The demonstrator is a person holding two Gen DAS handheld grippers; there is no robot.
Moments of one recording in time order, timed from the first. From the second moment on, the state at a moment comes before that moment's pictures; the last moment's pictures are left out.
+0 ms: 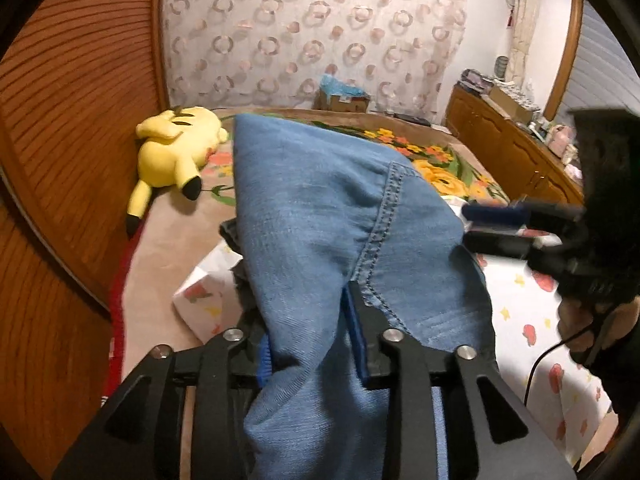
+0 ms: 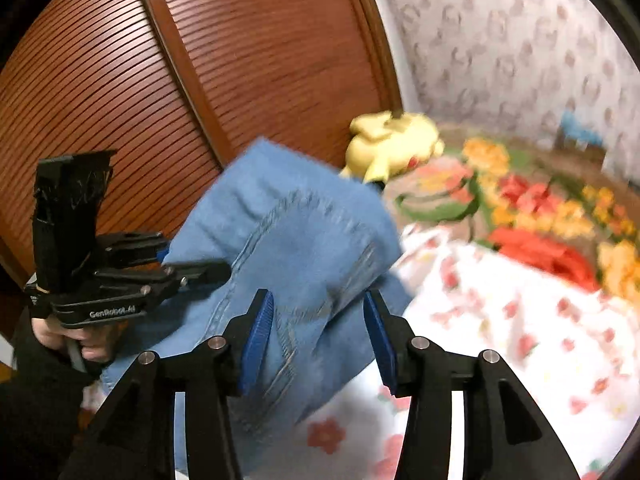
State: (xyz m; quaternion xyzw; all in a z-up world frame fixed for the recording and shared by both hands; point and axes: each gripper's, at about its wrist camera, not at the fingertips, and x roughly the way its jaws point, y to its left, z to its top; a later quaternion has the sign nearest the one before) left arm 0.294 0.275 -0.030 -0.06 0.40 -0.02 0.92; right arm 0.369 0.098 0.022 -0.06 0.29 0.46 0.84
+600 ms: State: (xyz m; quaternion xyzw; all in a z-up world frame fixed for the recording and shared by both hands) left arm 0.222 0.268 -0.055 -0.07 0.39 0.04 0.92; right arm 0.378 0.149 -0.002 -0.14 0.30 0.44 0.84
